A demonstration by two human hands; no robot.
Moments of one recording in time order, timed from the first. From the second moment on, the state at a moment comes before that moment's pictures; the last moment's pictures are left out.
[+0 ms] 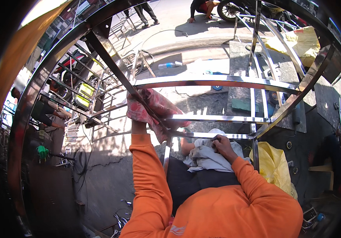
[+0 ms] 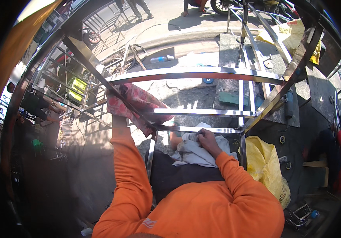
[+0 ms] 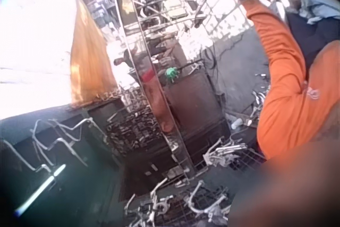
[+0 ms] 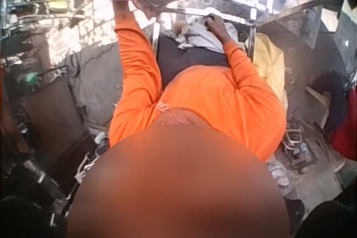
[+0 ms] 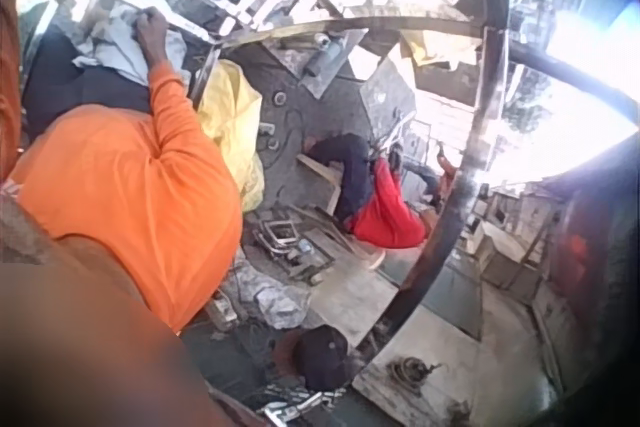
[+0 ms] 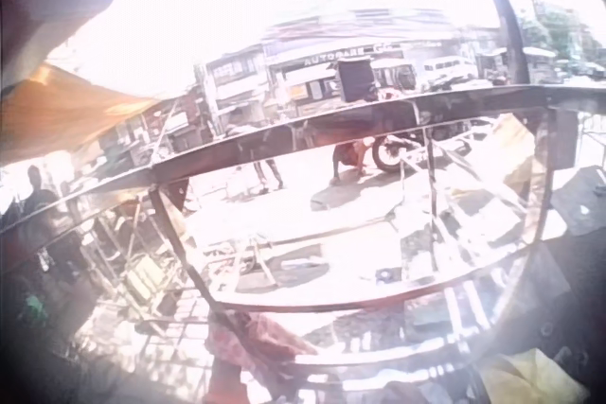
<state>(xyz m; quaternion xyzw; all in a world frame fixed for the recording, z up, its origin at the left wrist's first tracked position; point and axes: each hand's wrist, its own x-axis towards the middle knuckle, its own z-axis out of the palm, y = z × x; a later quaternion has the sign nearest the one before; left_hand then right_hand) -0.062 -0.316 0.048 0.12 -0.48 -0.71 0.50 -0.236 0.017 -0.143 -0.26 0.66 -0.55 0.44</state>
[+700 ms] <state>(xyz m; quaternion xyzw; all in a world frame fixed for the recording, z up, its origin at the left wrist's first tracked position) -0.057 -0.322 0.010 0.18 -0.52 -0.67 0.50 -0.237 0.014 -0.148 -0.25 0.65 -0.55 0.45</state>
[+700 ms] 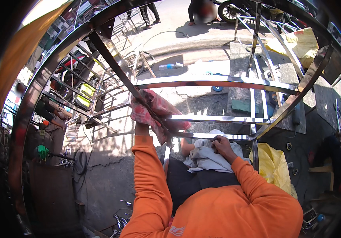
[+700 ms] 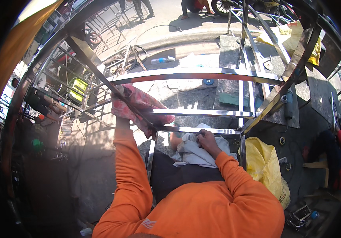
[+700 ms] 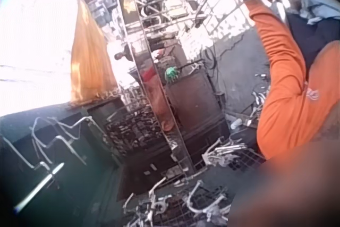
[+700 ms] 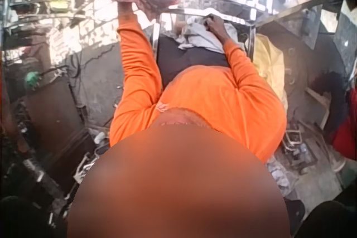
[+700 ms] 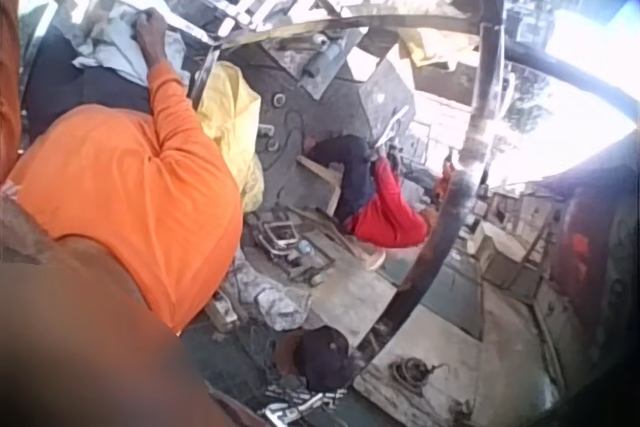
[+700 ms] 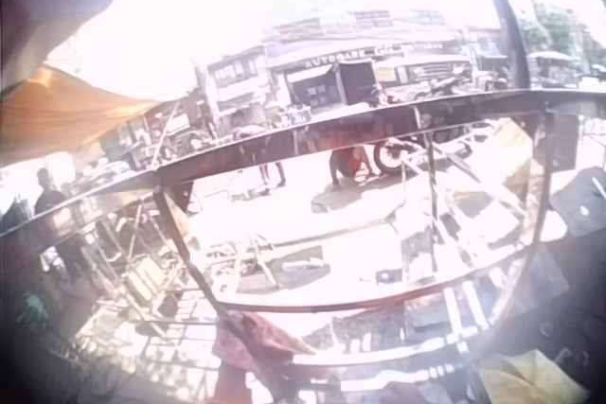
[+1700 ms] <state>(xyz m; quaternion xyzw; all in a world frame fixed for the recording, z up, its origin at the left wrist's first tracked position) -0.061 -0.352 -0.065 0.21 -0.63 -0.55 0.51 -0.237 0.015 -0.144 -0.26 0.66 -0.55 0.44</state>
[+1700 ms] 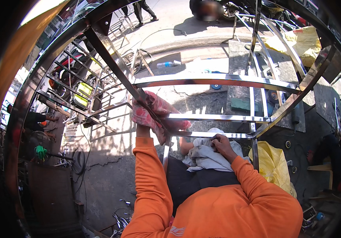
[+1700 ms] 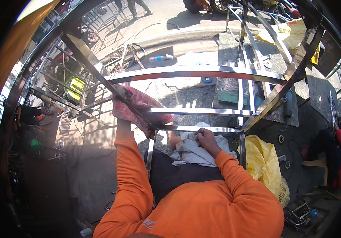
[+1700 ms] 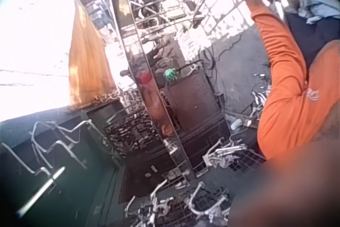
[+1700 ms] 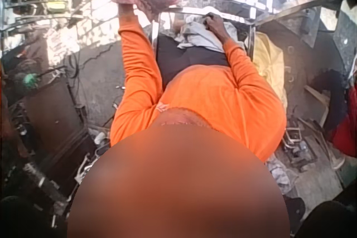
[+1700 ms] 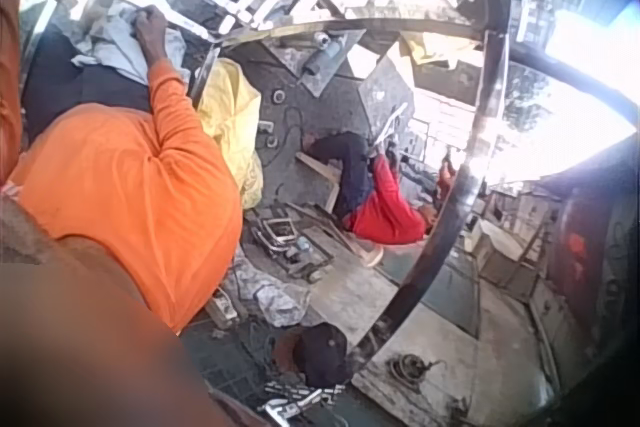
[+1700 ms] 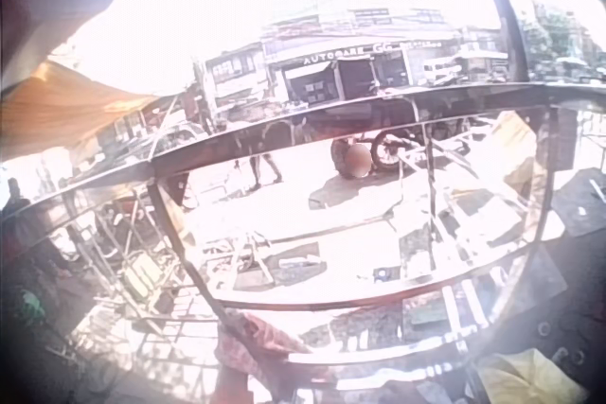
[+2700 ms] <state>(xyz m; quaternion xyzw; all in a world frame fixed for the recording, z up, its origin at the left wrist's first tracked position) -0.048 -0.285 0.022 0.20 -0.46 -0.75 0.43 -0.237 0.016 -0.142 -0.24 0.64 -0.57 0.46</state>
